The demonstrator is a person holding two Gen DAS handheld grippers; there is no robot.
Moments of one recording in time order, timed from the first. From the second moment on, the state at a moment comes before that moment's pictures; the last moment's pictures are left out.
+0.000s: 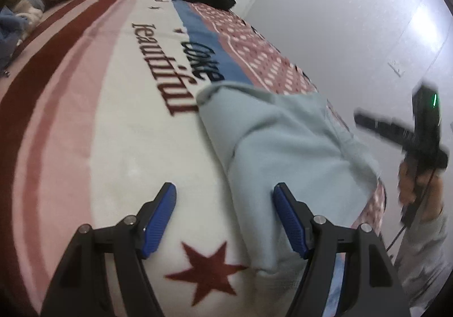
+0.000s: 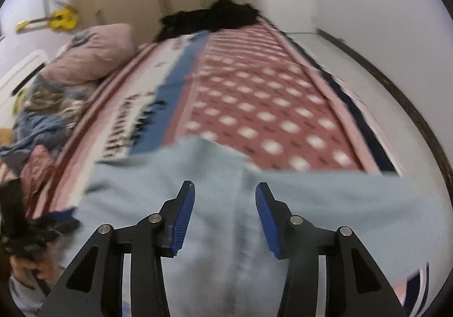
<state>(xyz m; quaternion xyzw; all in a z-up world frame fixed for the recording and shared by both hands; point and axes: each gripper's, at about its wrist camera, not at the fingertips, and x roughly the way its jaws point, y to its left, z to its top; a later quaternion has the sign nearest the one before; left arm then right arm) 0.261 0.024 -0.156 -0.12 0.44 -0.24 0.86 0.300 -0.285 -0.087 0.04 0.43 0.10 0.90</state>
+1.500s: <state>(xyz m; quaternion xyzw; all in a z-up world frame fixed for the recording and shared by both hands) 0.255 0.037 -0.158 -0.16 0.45 -0.30 0.82 0.405 -0.155 -0.135 -0.04 0.48 0.23 0.85</state>
